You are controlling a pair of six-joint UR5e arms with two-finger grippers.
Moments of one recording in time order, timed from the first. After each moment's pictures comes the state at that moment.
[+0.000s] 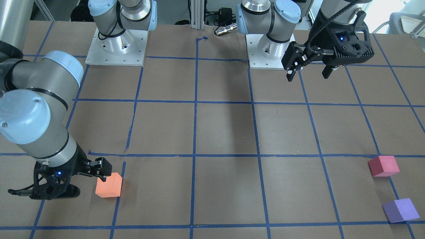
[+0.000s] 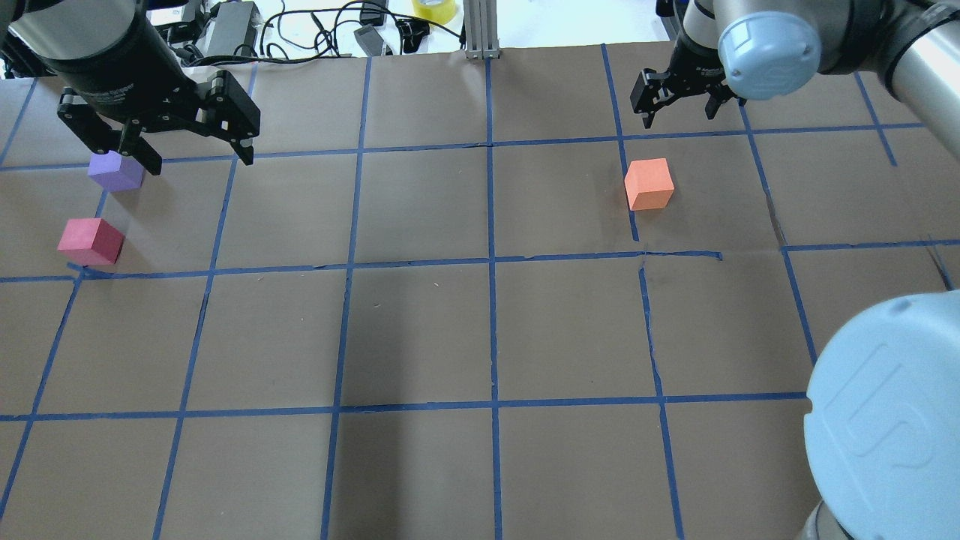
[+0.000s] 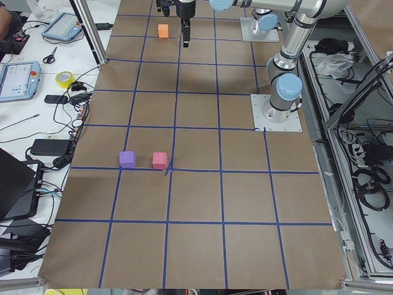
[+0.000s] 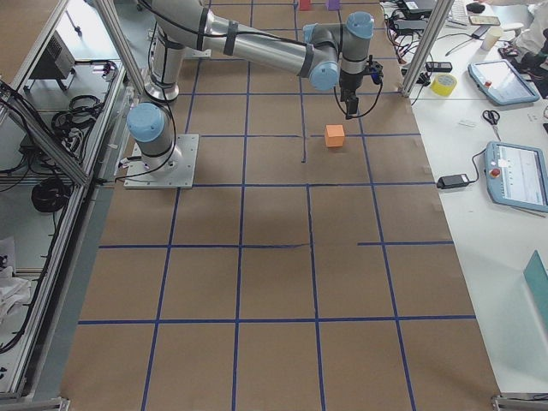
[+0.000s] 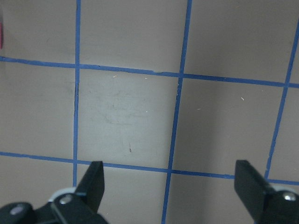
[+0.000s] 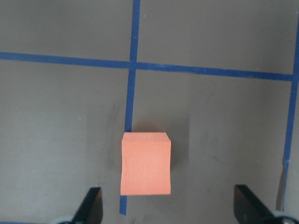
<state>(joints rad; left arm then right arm) -1.52 -1.54 -1.50 -1.63 1.61 -0.06 1.52 -1.09 1.42 -1.99 -1.61 -0.13</state>
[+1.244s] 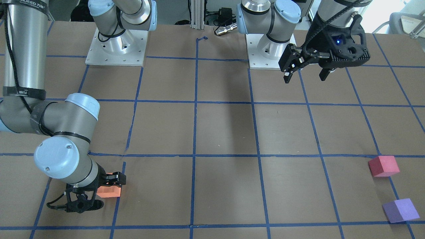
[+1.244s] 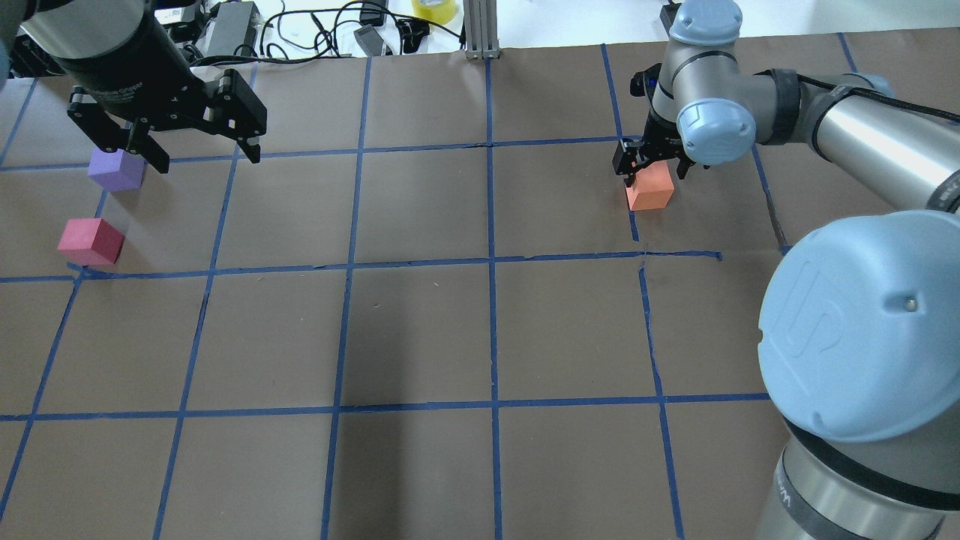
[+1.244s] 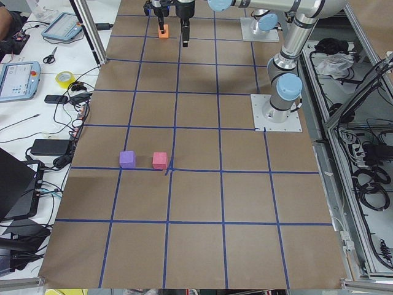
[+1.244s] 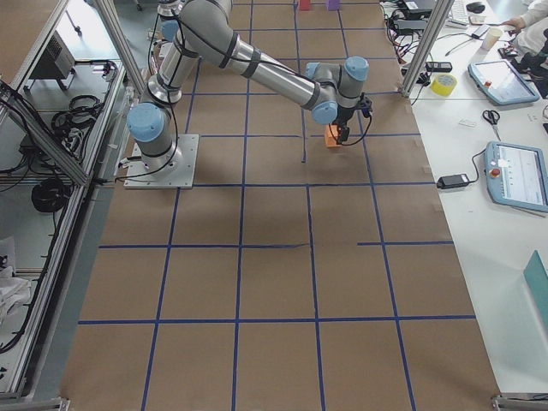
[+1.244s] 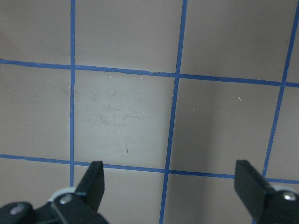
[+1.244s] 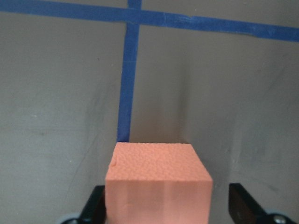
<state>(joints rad) -1.53 -1.55 -1.49 -1.61 1.60 -0.06 1.52 -0.96 1.52 -2.12 -1.61 -0.15</state>
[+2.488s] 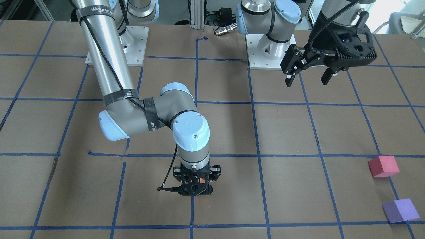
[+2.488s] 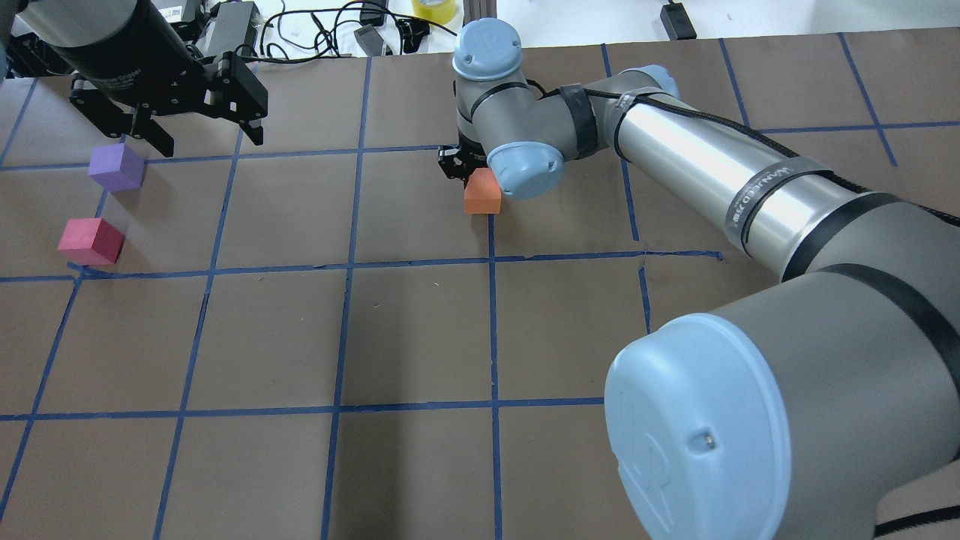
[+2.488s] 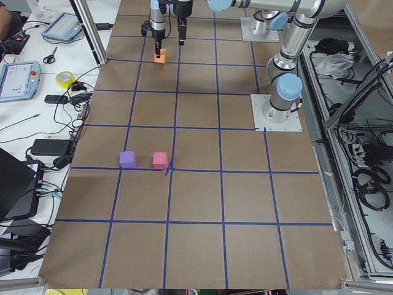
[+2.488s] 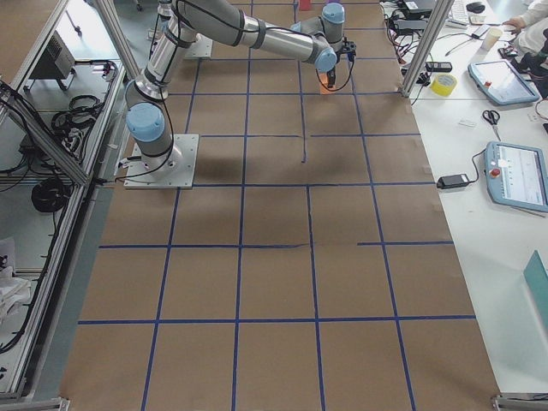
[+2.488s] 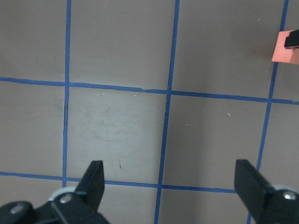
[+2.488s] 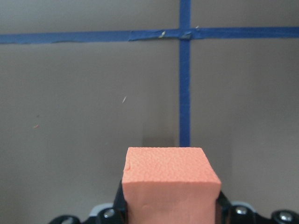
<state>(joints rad) -1.52 -1.55 -1.50 -1.57 1.57 -0.05 1.94 -0.86 1.34 -2.17 -1.56 0.36</state>
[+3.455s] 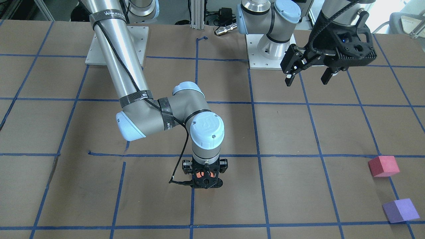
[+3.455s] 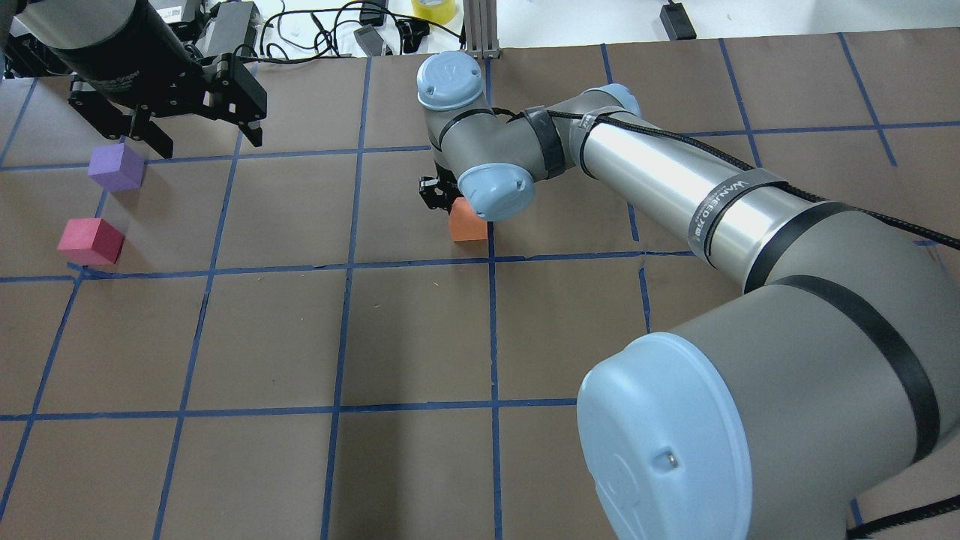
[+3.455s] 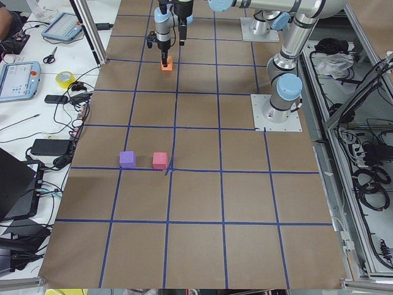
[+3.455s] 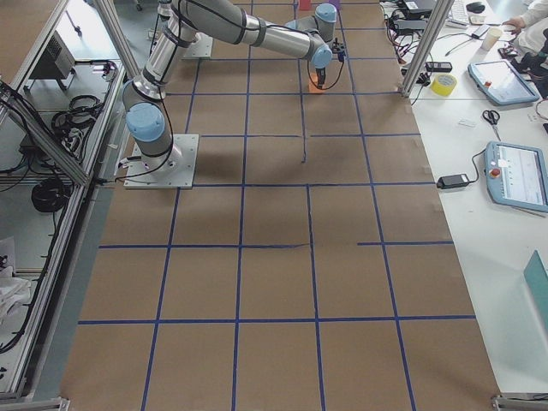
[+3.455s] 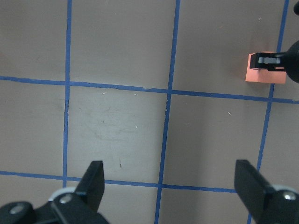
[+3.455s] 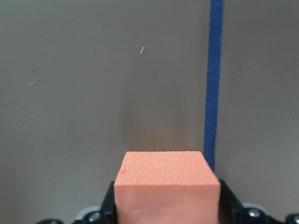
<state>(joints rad) -1.52 -1.55 -1.50 -1.57 1.57 -0.05 1.96 -0.86 1.33 -2.11 -1.59 0.38</state>
